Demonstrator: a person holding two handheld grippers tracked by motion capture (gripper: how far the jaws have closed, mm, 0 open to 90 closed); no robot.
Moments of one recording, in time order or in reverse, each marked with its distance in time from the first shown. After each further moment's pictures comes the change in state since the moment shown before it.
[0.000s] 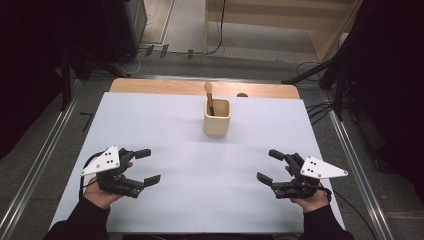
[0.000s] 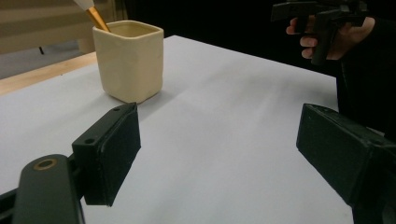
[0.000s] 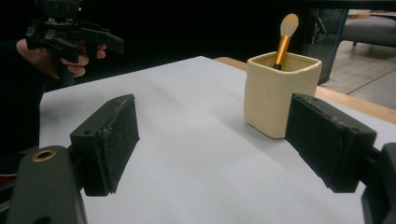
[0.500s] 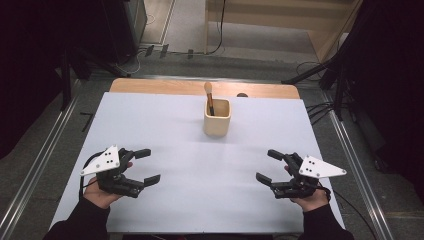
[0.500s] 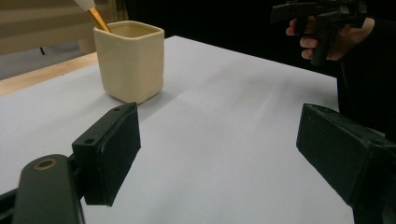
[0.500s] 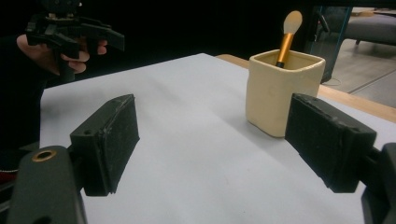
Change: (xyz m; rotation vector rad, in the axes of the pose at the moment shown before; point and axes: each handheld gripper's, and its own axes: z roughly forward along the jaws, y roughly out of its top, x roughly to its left) left arm -0.001 0.000 0.000 -0.003 0.003 0.003; right arm 0.000 0.000 0.002 0.013 0.007 -0.008
